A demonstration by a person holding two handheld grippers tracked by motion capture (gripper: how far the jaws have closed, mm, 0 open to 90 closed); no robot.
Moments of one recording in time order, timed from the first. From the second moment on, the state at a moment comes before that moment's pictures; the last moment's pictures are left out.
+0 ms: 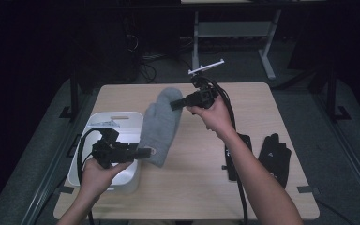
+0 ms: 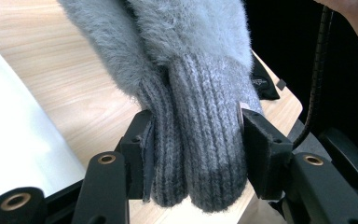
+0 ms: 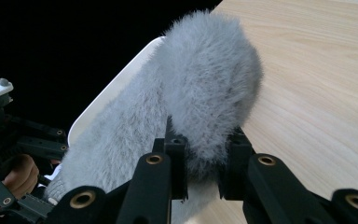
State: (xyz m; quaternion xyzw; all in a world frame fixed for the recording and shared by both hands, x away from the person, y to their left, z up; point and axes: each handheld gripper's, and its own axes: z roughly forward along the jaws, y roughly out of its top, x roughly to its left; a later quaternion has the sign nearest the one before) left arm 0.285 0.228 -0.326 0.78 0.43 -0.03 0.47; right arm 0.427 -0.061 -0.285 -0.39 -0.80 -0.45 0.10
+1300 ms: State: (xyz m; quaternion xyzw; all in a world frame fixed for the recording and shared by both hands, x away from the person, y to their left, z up) left arm 0.276 0.295 -0.331 0.75 0.47 -0.01 0.46; right arm 0.445 0.019 -0.290 -0.36 -0.81 -0.45 0.12
